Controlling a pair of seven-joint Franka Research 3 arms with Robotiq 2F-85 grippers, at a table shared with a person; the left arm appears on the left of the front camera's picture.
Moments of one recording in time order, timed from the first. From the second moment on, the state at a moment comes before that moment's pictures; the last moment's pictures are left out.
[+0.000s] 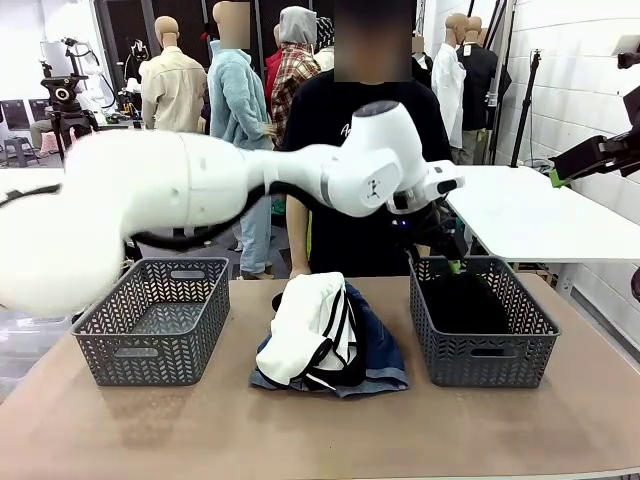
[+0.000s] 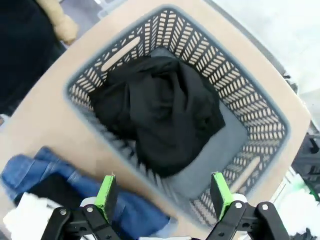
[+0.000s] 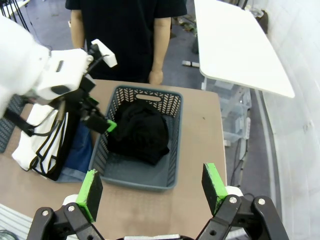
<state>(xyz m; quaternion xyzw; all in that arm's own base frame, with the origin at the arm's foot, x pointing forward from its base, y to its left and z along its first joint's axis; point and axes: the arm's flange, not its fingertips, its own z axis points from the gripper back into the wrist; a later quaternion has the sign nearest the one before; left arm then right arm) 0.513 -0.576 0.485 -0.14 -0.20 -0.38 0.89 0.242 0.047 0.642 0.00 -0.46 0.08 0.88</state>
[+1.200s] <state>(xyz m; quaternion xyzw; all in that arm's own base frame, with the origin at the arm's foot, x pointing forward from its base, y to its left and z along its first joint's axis) 0.287 -0.307 0.551 -0.06 -0.31 -0.14 0.94 0.242 0.047 0.642 0.00 -0.46 0.08 0.88</state>
